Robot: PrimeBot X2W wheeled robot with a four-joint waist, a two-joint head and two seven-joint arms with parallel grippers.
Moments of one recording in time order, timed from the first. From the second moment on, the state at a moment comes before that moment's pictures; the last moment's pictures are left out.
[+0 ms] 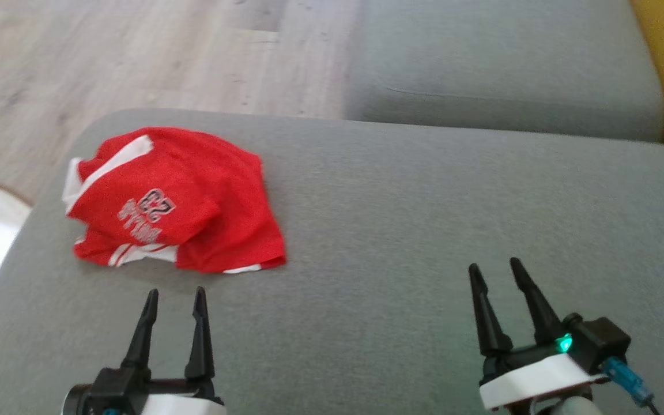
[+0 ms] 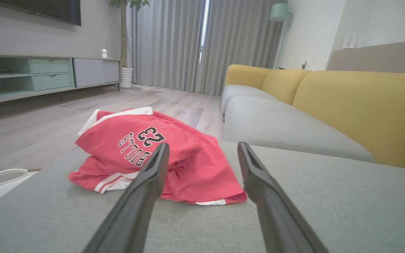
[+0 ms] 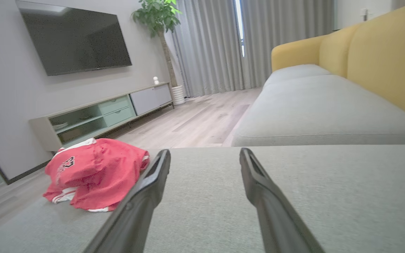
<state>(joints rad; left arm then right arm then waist) 0.09 0.05 -0.15 0.16 -0.20 -0.02 -0.25 0.06 -0.04 0.21 0.18 0.26 0.12 -0.25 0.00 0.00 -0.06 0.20</state>
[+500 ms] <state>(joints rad) 0.11 0.05 -0.09 0.16 -0.18 -0.03 -0.25 0.08 -0.04 0.28 0.18 0.27 0.12 -0.25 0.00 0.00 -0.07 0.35</state>
